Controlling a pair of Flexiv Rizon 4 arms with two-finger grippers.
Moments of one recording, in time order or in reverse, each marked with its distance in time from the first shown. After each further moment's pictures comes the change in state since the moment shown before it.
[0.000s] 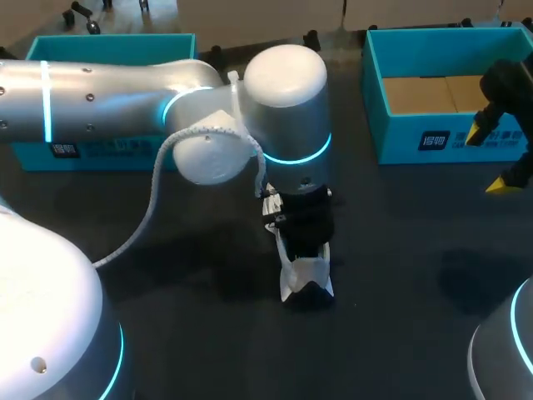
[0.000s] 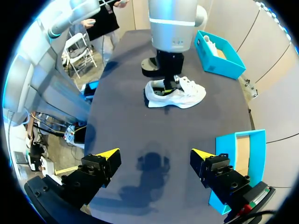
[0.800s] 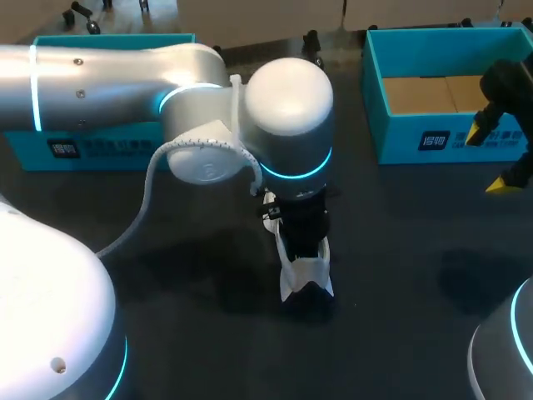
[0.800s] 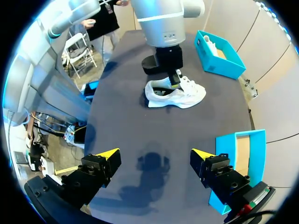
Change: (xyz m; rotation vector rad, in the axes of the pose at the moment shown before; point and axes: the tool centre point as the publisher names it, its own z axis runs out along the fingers) left arm 0.005 0.024 -0.016 -0.195 0.015 0.017; right arm 0.000 0.000 0.000 0.000 0.000 0.000
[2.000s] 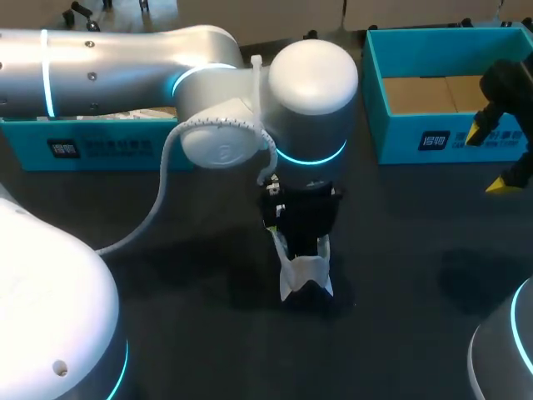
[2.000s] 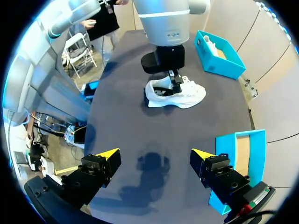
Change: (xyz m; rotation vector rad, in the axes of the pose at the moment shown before) left arm 0.000 0.000 -0.013 0.037 0.082 0.035; right arm 0.000 0.000 0.000 0.000 0.000 0.000
